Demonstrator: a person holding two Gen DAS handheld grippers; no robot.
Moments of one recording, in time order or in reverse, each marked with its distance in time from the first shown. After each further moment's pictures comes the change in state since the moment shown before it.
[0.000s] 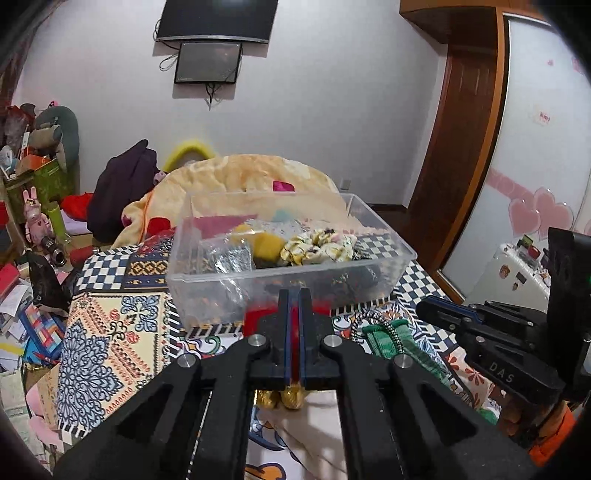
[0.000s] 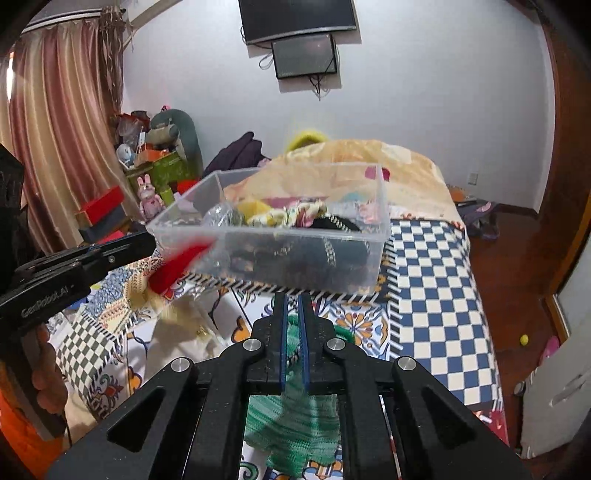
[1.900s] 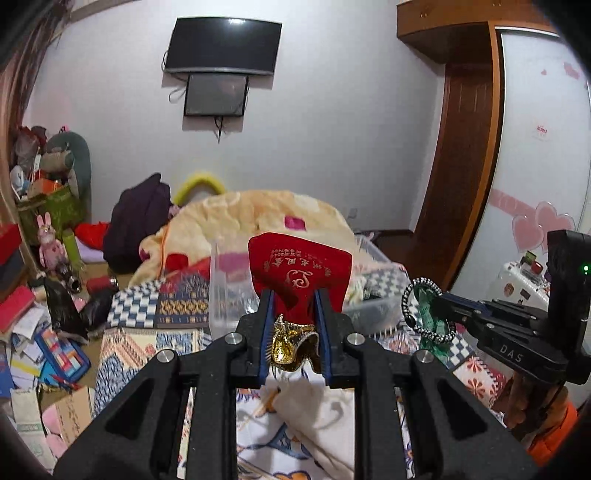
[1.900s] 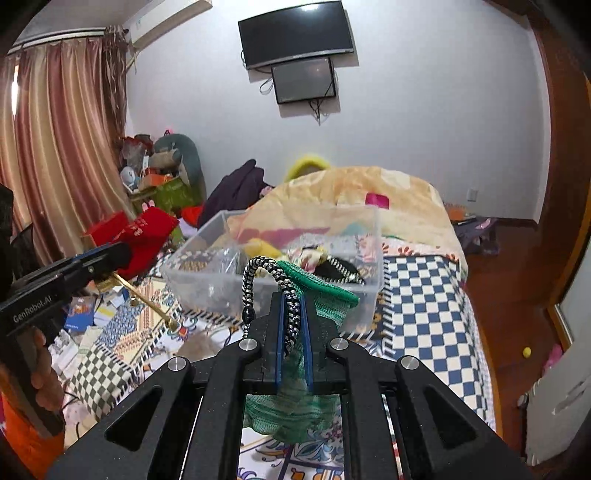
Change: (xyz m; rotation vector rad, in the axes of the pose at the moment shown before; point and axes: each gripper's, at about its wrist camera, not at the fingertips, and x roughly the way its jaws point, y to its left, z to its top) left arm -0.033 0.009 0.027 0.029 -0.121 0.035; right arm -0.015 0.001 0.028 0.013 -0.095 0.011
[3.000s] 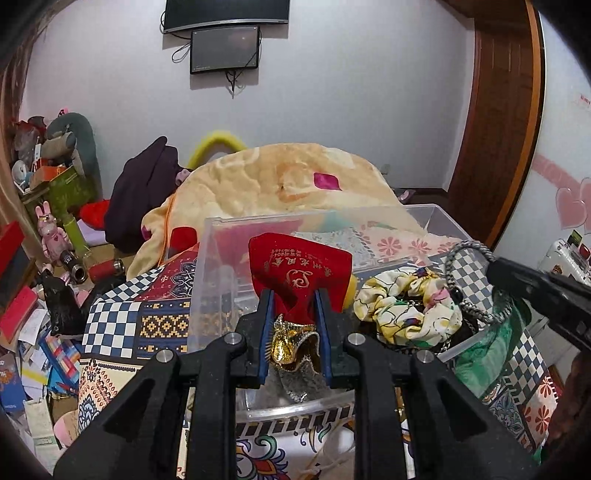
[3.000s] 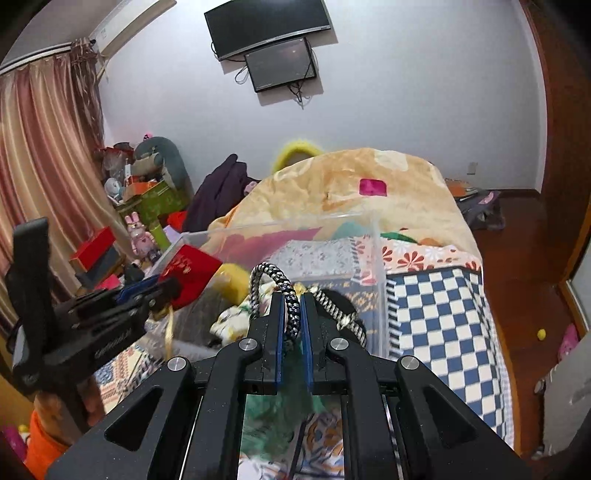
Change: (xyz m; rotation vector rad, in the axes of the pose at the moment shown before) left arm 0.143 0.021 0.007 0.024 0.196 0.115; right arm 0.079 -0.023 0.036 0.094 0.078 -0.012
